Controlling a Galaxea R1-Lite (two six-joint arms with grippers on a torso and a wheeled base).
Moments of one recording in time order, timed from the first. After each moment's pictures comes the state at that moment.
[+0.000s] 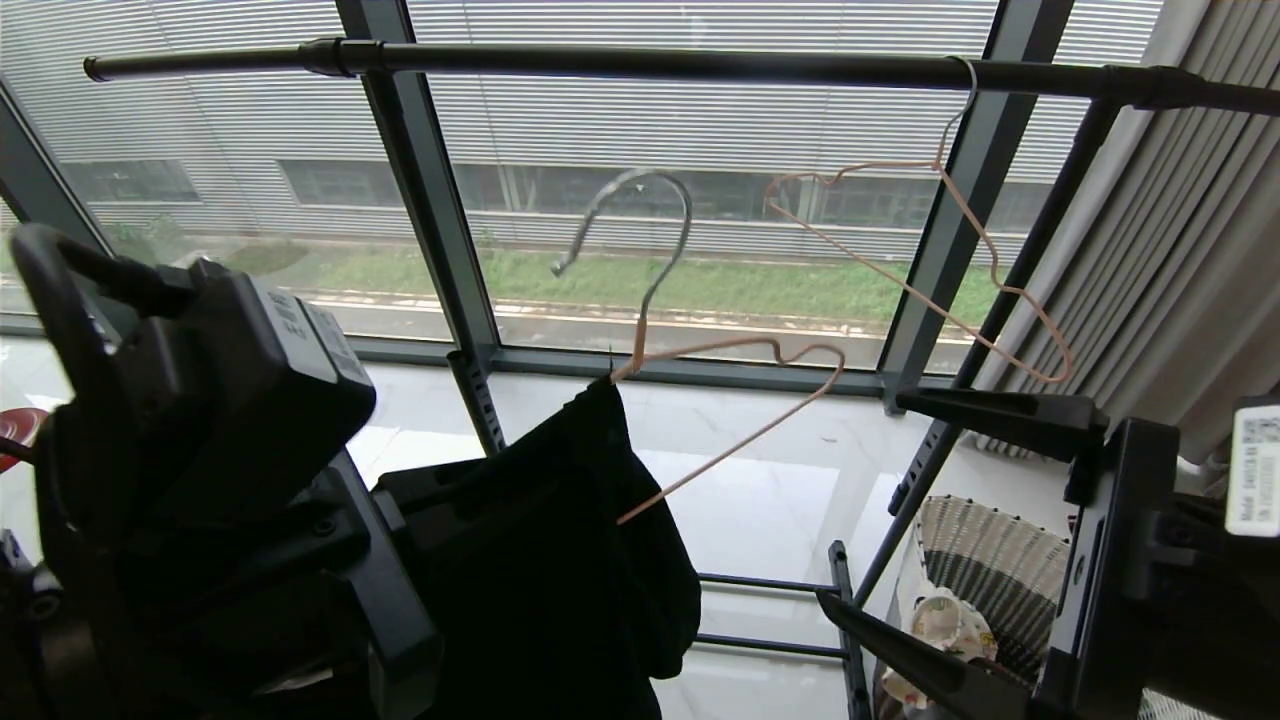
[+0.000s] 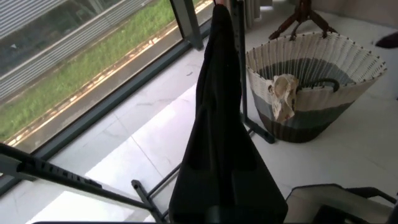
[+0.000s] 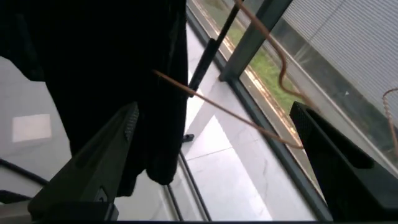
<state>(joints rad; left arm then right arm) -0.88 1.19 -0.69 -0.32 0.08 0.35 1.11 1.25 -0.60 -0.60 -0.07 -0.41</state>
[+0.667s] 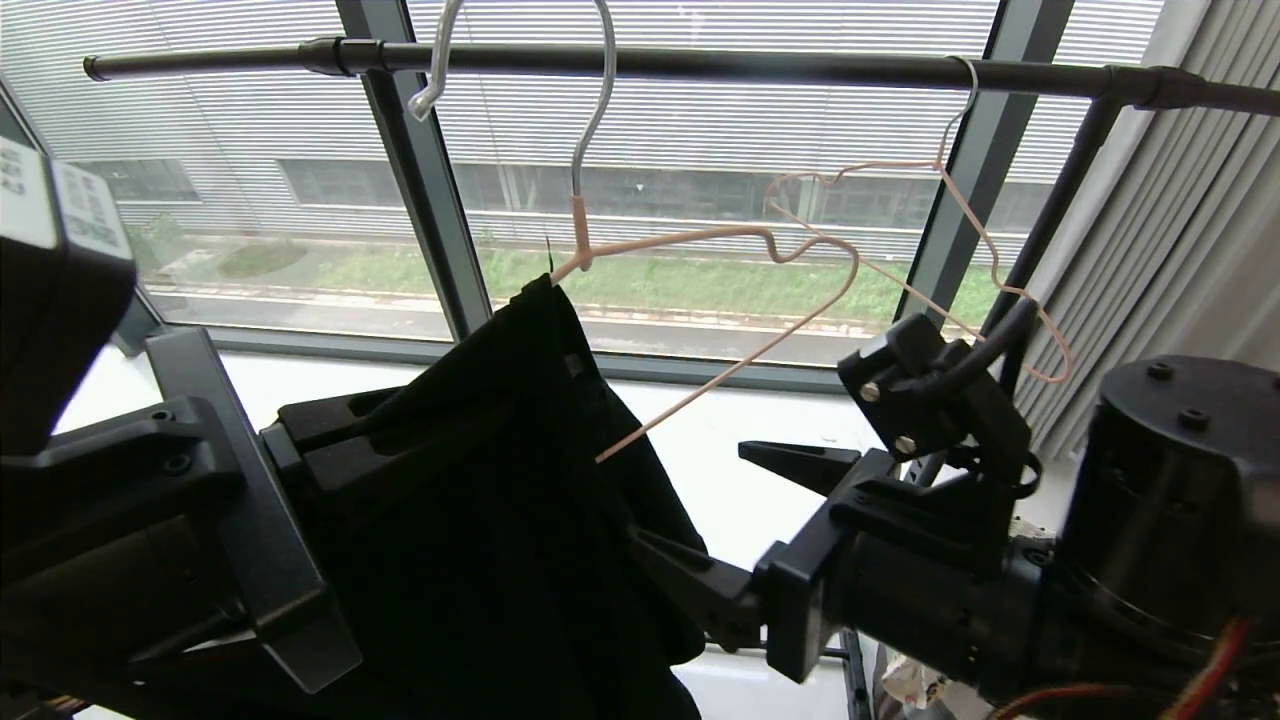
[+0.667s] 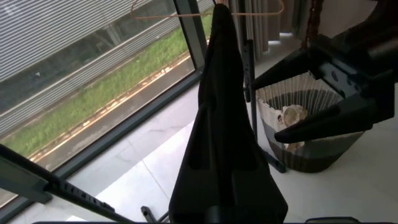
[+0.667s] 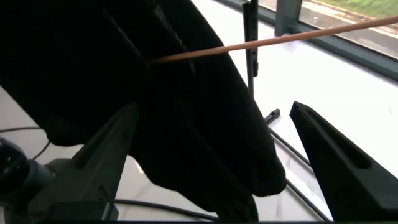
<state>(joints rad) -0.88 1.12 -0.72 -0.36 0.08 0.39 1.14 1.59 -0.78 -0.69 -0.16 0.20</state>
